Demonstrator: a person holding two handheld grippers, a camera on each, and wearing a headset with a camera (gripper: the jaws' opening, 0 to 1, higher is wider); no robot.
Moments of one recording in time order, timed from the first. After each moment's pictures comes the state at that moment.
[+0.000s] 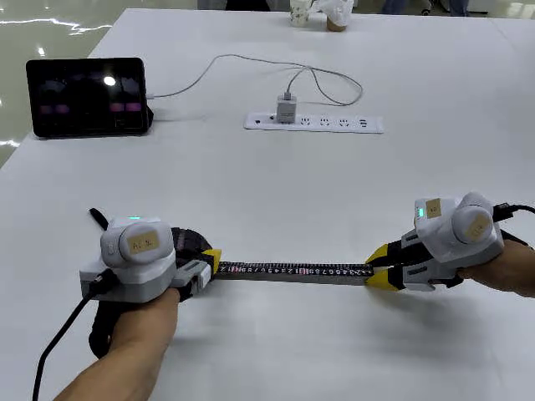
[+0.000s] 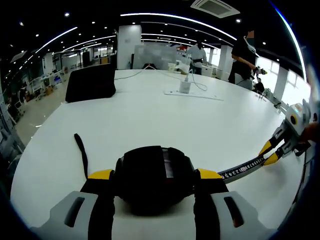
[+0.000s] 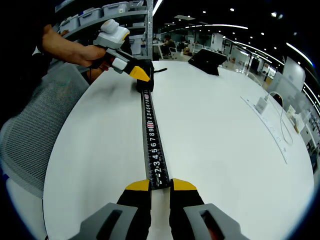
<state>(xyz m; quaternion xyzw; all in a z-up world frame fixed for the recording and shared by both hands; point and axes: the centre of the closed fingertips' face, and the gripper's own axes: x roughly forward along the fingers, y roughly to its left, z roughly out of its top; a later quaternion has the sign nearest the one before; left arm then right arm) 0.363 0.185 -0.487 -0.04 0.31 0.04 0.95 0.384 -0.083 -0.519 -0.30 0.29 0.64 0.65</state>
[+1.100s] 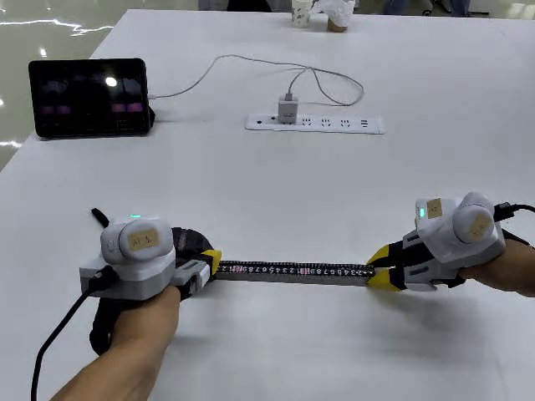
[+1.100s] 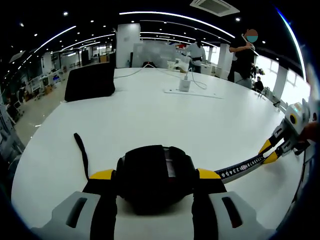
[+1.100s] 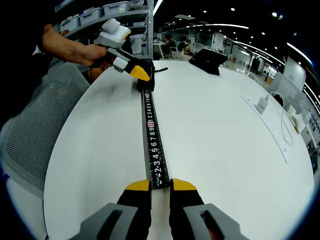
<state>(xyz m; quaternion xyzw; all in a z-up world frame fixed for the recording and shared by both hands) 0.361 0.187 -0.488 -0.04 0.32 0.03 0.95 0.384 -0.082 -0.520 -0.30 0.30 0.64 0.64</state>
